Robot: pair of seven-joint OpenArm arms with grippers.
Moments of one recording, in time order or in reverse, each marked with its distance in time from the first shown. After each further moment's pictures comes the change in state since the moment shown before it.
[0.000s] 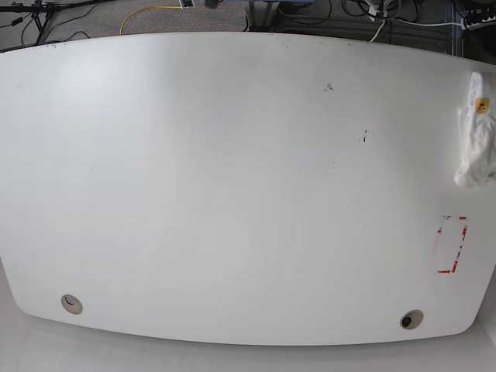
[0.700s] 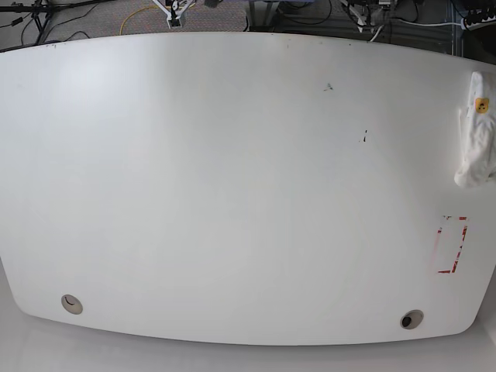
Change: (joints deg) left arm -13.7 2.0 1.0 -20.8 5.0 11.9 -4.3; right arm 15.9 7.0 0.2 -26.4 -3.0 -6.4 4.7
